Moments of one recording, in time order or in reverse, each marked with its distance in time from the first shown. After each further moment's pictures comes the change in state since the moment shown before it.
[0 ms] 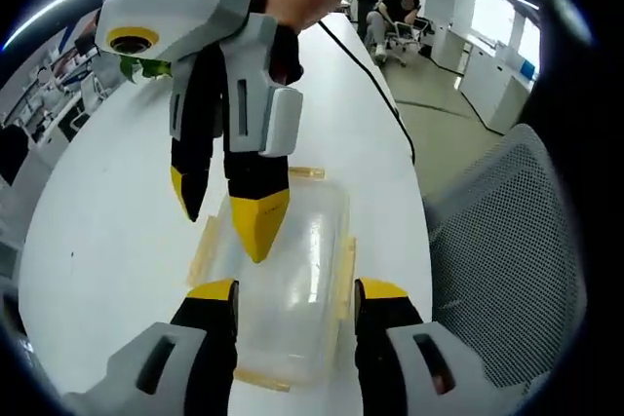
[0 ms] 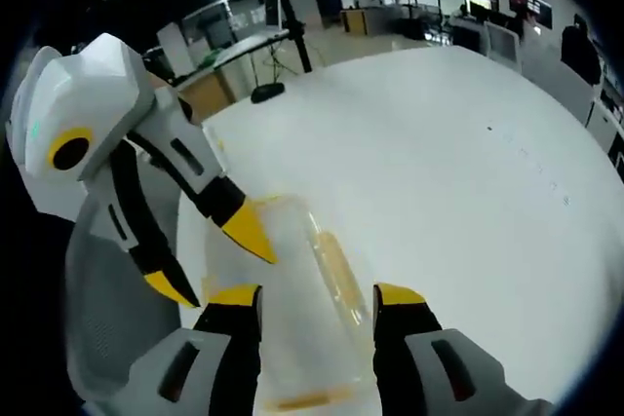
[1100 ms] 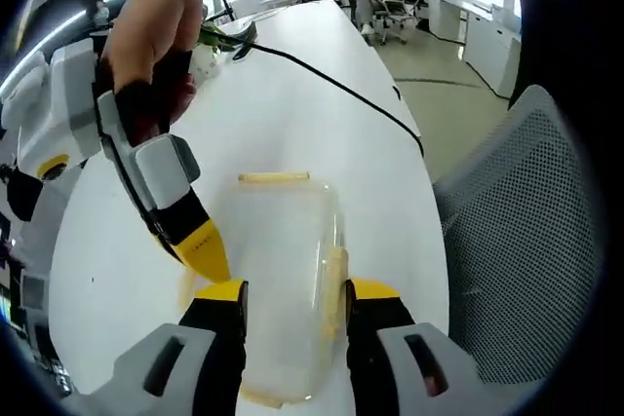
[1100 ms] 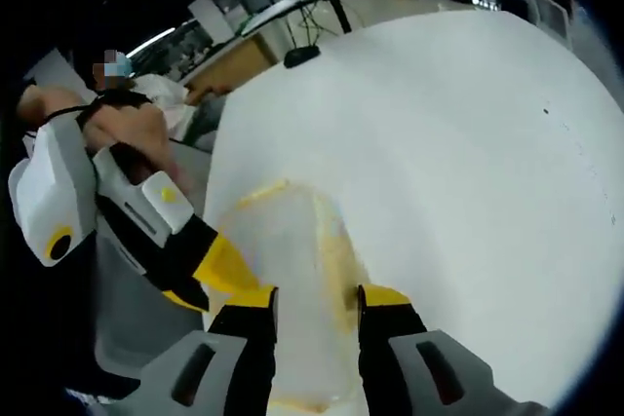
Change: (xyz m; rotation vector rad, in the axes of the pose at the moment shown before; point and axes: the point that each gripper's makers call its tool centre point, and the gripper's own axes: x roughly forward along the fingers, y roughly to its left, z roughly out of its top) left arm 0.015 -0.013 0.008 0.135 0.032 0.106; right arm 0.020 -0.001 0.000 -0.025 0.207 0.245
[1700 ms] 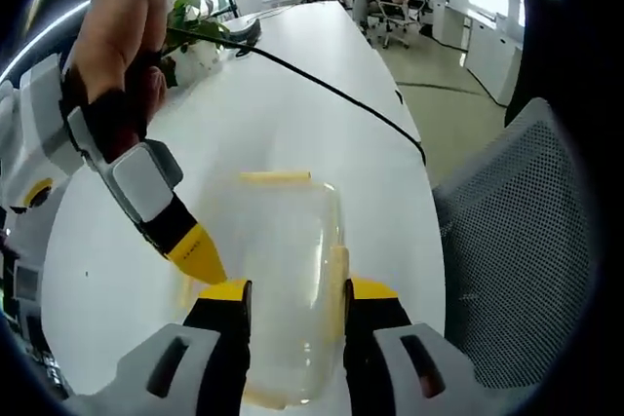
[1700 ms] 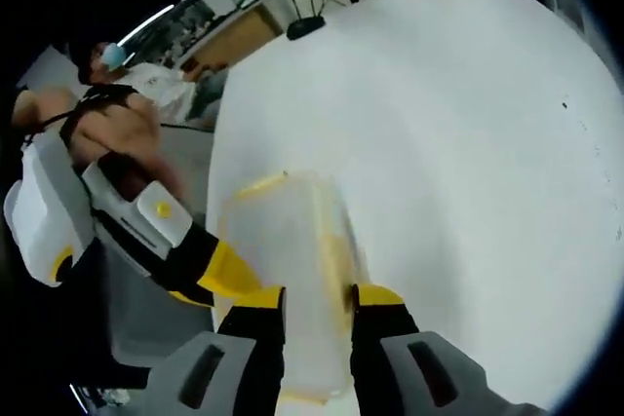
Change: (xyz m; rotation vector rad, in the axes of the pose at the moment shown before) left arm 0.001 0.001 0.001 -0.038 0.004 -0.024; right arm 0.002 0.001 -0.003 0.022 0.139 0.040
